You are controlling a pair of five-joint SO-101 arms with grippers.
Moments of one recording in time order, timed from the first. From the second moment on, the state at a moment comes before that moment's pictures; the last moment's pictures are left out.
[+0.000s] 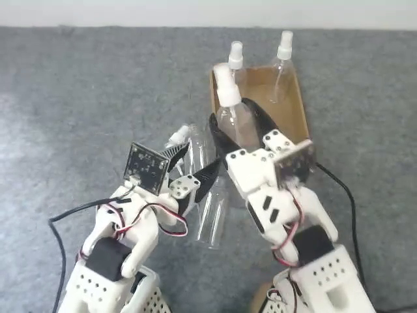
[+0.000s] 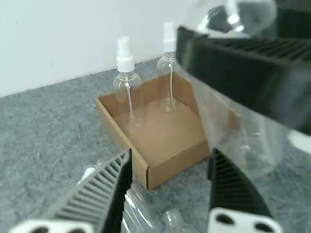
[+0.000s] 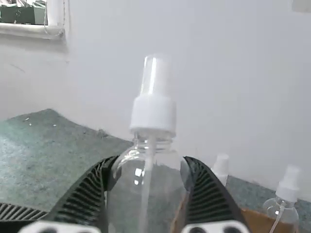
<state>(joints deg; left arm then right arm) 21.0 -81.8 70.5 47.5 5.0 -30.4 -68.7 63.9 13.4 1.4</state>
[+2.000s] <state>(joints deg) 4.8 -81.8 75.0 37.1 9.3 -17.0 -20.0 37.6 4.3 5.3</state>
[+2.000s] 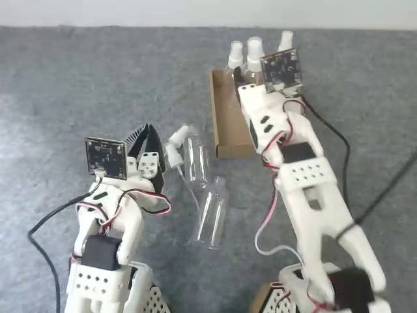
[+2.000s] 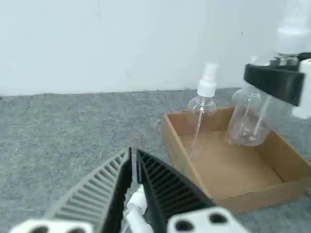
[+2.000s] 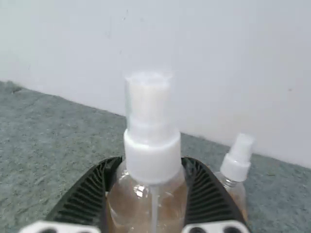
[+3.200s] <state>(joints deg) 4.8 -81.8 75.0 37.1 9.5 -19.4 9.5 36.9 -17.5 0.5</state>
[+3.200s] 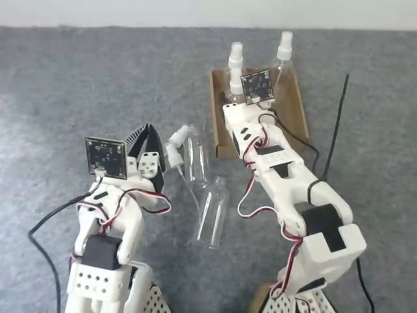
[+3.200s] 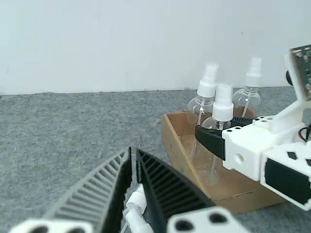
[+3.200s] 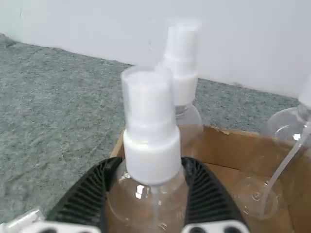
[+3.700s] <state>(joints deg) 4.8 -81.8 75.0 37.1 9.5 -19.4 9.5 37.0 -17.5 0.5</state>
